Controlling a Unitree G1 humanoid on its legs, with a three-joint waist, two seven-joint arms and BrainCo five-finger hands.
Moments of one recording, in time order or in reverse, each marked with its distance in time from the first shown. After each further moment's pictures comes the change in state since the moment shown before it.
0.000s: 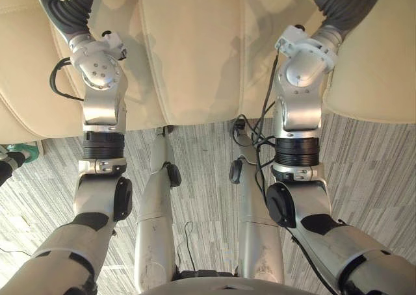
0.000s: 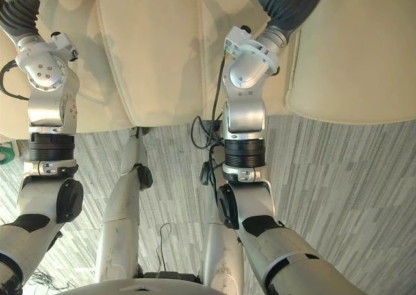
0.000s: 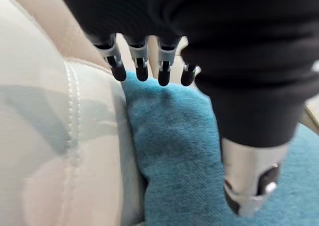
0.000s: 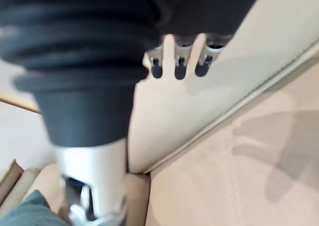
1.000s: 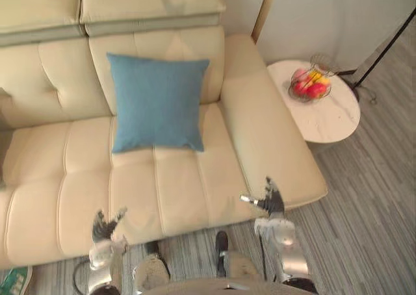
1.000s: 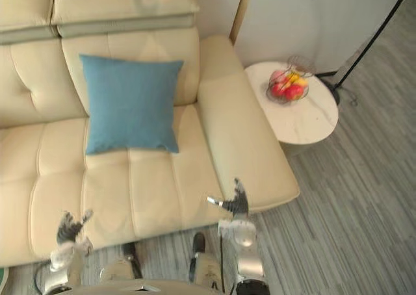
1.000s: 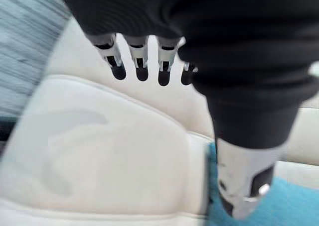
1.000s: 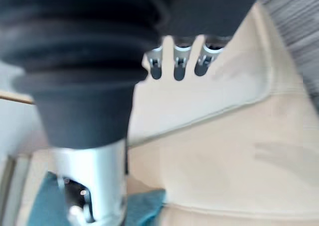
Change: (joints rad) left arm 1.089 -0.255 0.285 0.480 -0.104 -0.051 -0.439; right arm 1.068 0.070 0.097 0.345 0.119 -0.071 0.586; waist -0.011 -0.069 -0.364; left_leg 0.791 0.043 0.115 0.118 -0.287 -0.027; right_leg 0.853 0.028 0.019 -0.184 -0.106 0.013
